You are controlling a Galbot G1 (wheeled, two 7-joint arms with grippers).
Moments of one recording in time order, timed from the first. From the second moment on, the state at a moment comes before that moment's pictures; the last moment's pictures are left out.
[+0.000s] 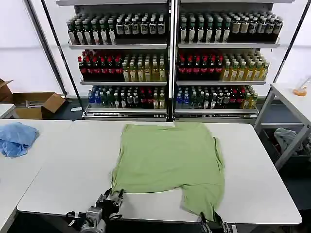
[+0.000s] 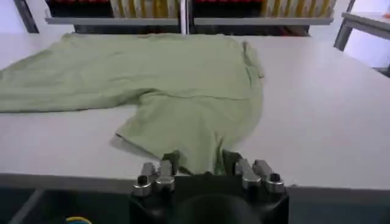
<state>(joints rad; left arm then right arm) 1.53 -1.26 -0.37 -2.08 -0.23 0.57 -0.16 -1.88 1.27 0.35 2.23 0.23 -0.35 0.29</state>
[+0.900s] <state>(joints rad) 1.63 -1.20 -0.48 -2.28 -0.36 0.54 -0.13 -1.97 1.19 0.51 2.43 0.31 -0.33 0.27</state>
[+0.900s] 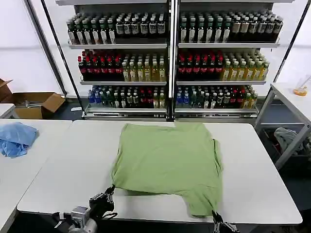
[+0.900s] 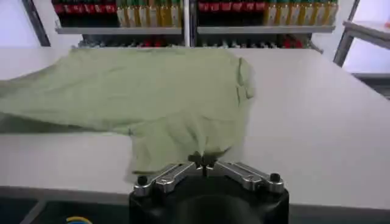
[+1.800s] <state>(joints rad) 1.47 -1.10 -0.45 -2.19 -0.39 0.53 -0.12 -1.54 1.03 0.50 2.24 0.44 -0.36 0.28</state>
